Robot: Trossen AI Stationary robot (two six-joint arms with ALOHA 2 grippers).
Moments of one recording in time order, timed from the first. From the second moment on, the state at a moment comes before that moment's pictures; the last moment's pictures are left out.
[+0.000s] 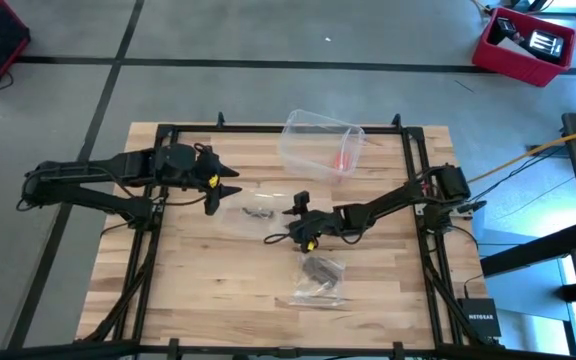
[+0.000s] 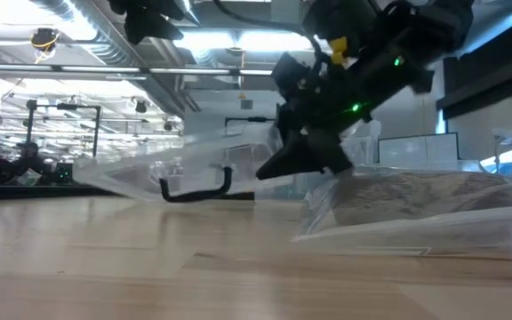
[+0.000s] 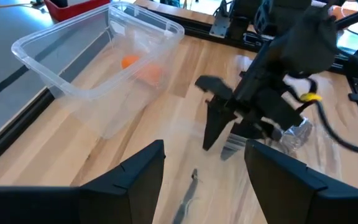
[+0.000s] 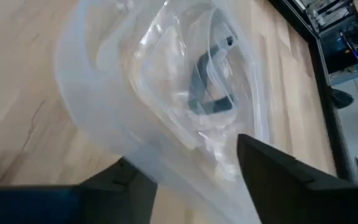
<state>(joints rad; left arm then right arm) 0.10 0.92 0.92 -0.49 -0.09 -0.18 0.15 1.85 0.90 0.32 0.38 -0.50</state>
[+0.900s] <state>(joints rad) 0.02 0.98 0.92 -0.51 -0.10 -0.26 0.84 1.69 1.10 -0.49 0.33 0.13</state>
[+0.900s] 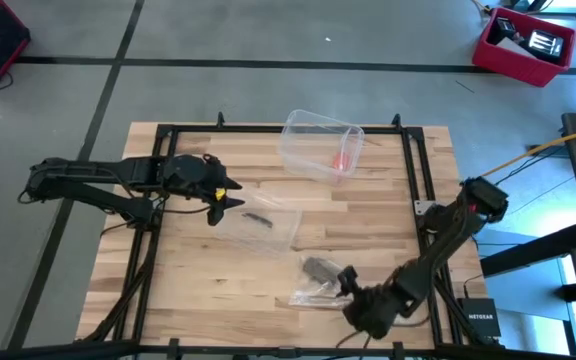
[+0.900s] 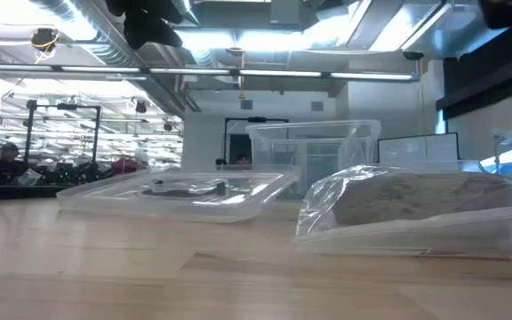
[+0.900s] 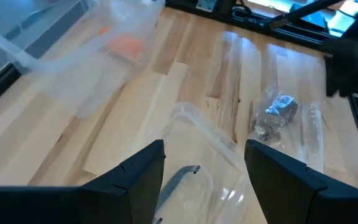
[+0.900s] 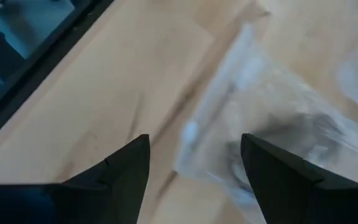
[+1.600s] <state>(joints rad) 0.02 0.99 0.92 -0.52 -0.11 -0.22 0.88 1.96 1.10 -0.25 0.64 0.33</state>
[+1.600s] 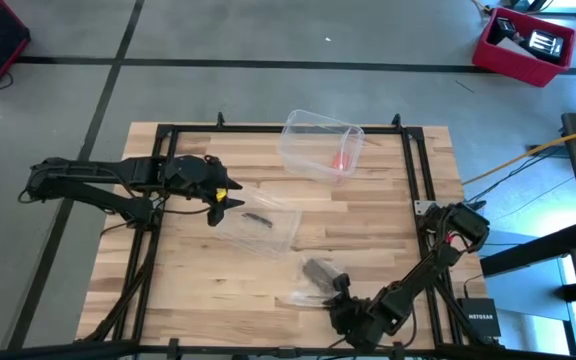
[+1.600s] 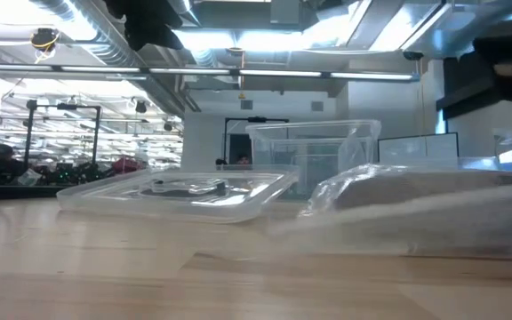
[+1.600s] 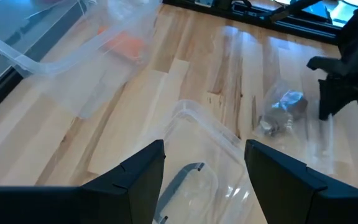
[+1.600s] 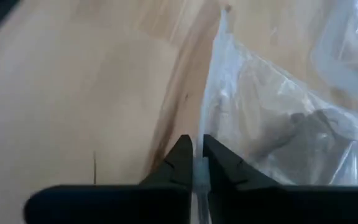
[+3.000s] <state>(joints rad) 0.01 0.89 0.92 -0.69 -0.40 -0.29 -0.30 1.61 1.54 -0.71 0.89 0.62</state>
